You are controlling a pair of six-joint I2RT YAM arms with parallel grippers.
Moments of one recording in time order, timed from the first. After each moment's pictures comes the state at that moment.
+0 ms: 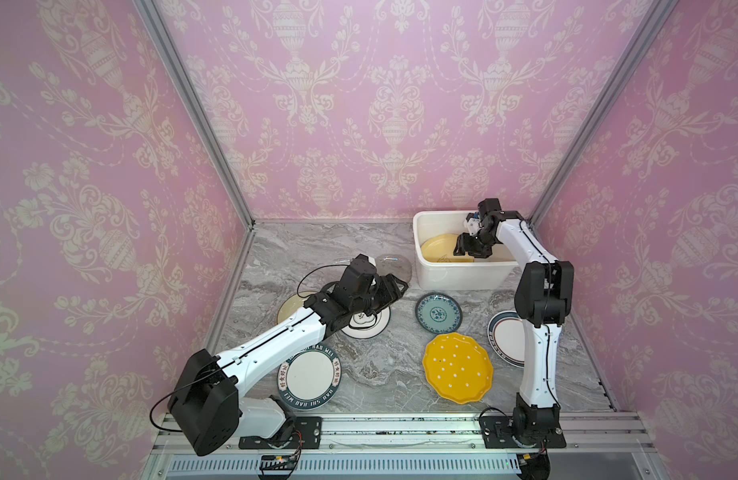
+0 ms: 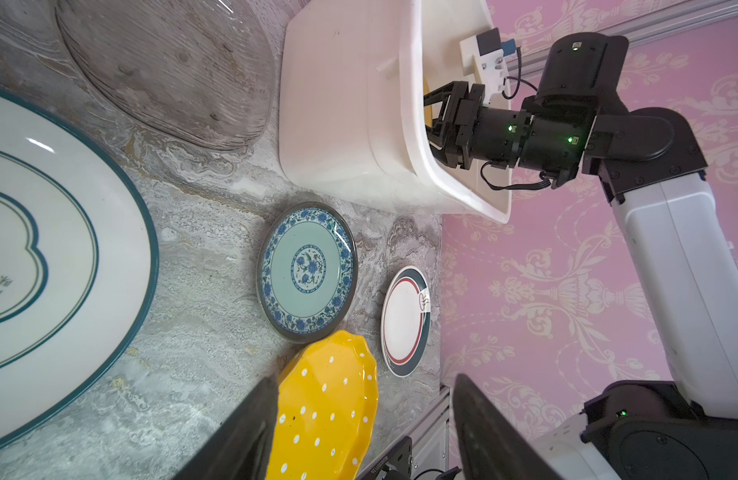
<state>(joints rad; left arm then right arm) -0.70 1.35 0.99 -0.19 0.19 -1.14 0.02 2.29 2.06 -1.01 -0.22 0.09</state>
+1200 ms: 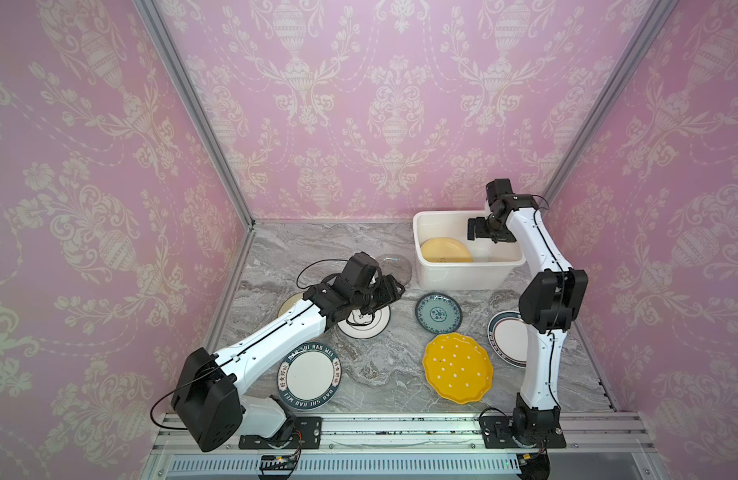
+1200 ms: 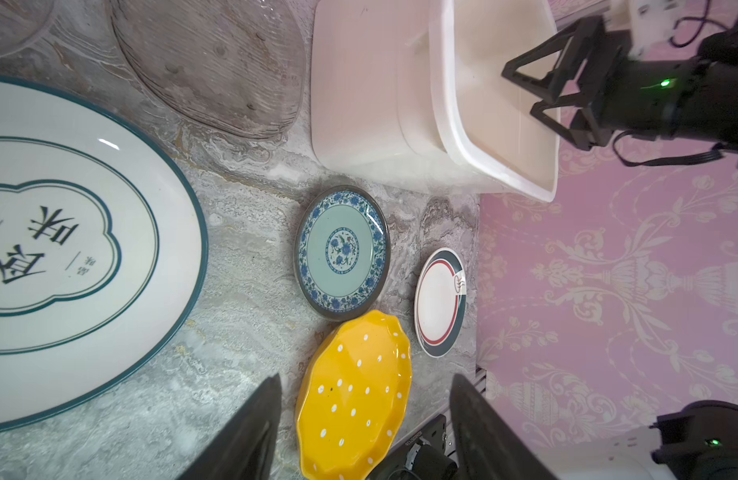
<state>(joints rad) -0.69 1.36 1.11 -0.46 0.20 -1.02 0.04 2.11 2.23 -1.17 0.15 0.16</state>
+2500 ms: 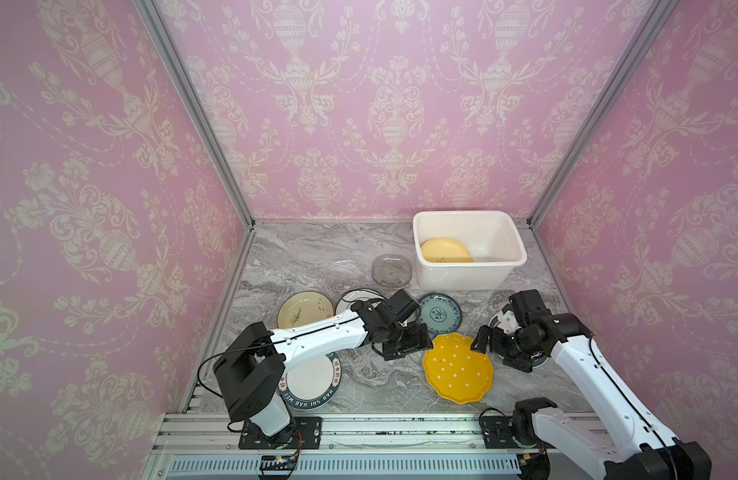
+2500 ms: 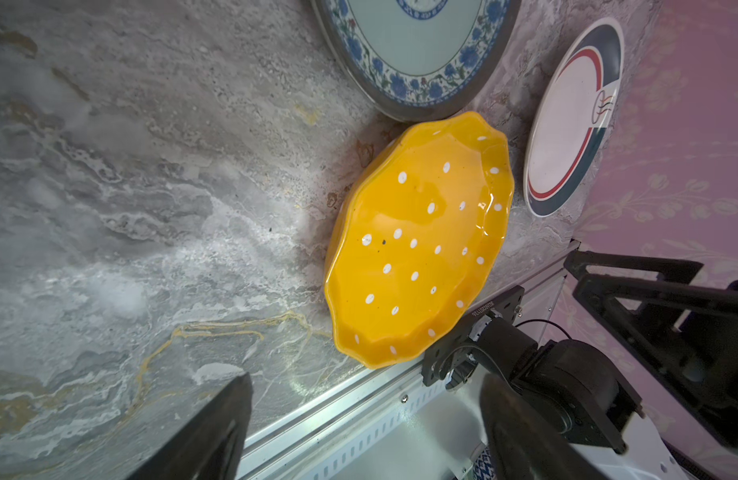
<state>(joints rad) -0.95 1.62 1.10 -0.52 0.35 -1.13 0.11 0.97 0.76 -1.12 -0.27 0.50</state>
